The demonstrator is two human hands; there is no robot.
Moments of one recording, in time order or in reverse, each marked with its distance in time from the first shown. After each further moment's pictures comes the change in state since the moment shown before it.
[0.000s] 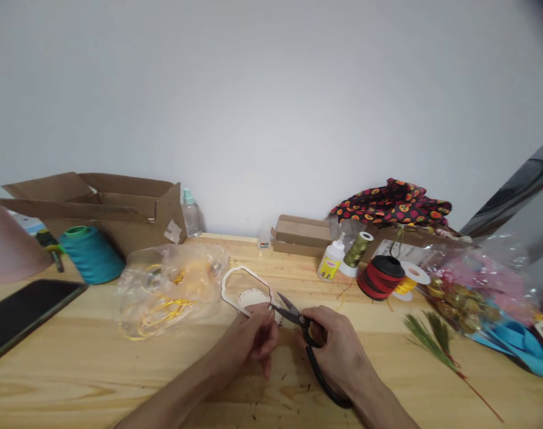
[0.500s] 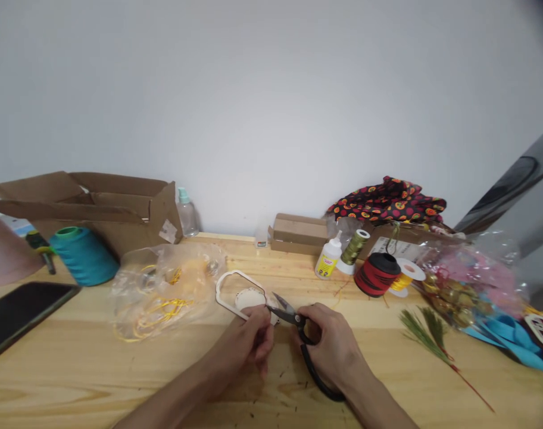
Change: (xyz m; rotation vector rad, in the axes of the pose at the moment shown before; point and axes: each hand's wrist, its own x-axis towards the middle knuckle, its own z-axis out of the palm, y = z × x) left_hand -0.008 0.001 0.002 0.164 0.052 -0.006; right_hand 0.002 0.002 0.003 -0.061 0.011 -0.027
